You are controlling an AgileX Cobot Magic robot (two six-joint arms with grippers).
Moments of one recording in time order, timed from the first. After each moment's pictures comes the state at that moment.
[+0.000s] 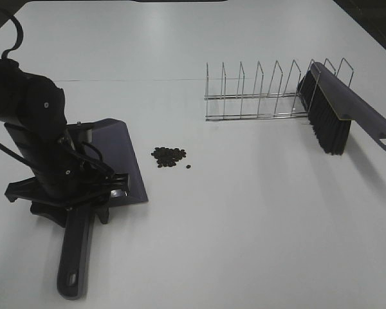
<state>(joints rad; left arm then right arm) -0.49 1.99 -1.04 -0.11 0.67 -0.46 -0.01 0.00 -0.46 0.17 1.12 -0.19</state>
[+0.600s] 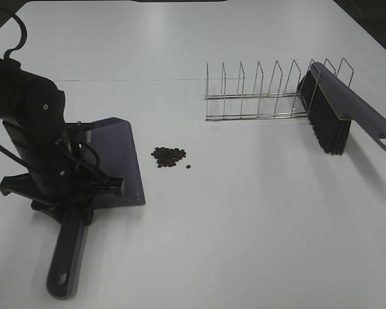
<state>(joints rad) -0.49 1.99 -1.04 -0.02 0.70 -0.46 -0.01 0.00 -0.46 0.17 1.12 -0.19</state>
